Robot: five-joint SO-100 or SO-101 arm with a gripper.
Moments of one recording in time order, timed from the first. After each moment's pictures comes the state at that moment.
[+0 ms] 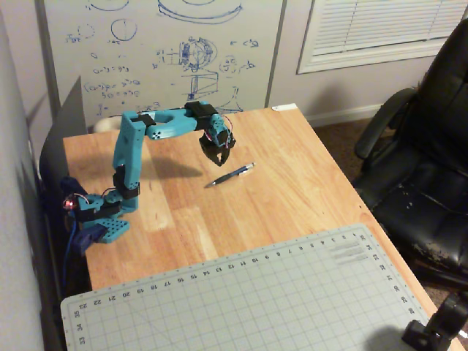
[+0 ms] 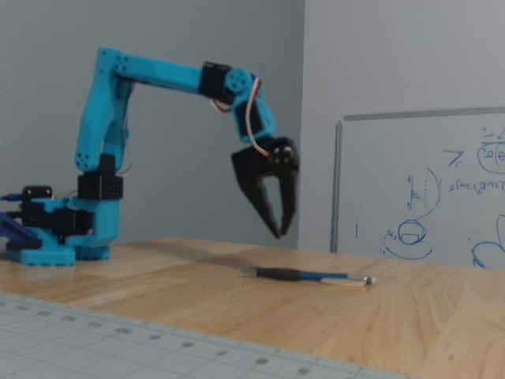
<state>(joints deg) -8.7 79.8 92.7 57.0 -4.4</state>
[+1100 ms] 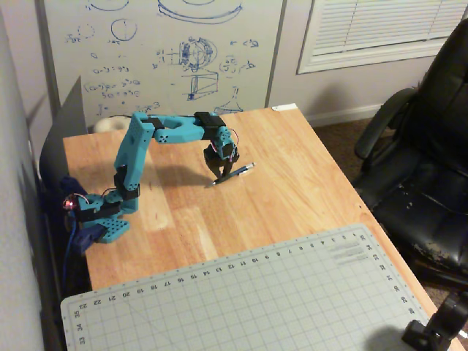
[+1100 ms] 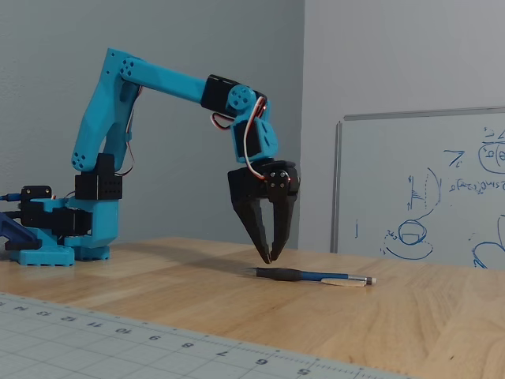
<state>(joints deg) -4.4 73.1 91.9 57.0 -4.4</state>
